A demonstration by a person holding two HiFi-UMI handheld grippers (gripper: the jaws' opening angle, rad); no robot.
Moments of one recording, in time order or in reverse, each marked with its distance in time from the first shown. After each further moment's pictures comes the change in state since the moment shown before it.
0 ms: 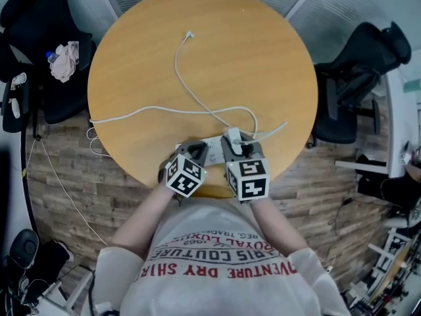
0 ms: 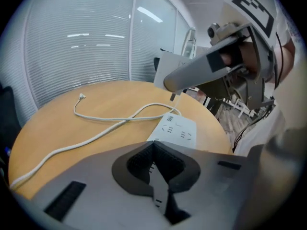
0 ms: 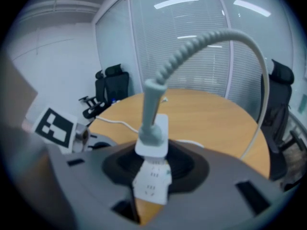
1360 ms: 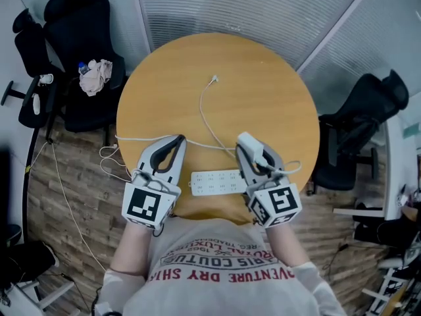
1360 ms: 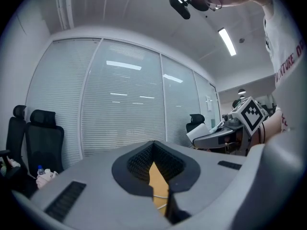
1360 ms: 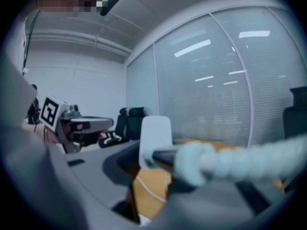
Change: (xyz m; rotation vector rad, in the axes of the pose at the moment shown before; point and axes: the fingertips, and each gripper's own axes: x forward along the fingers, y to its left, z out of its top) left arm -0.269 0.091 0.174 -0.083 -0.727 0.408; right arm -0.092 0.042 0.162 -0.143 -0.532 0.220
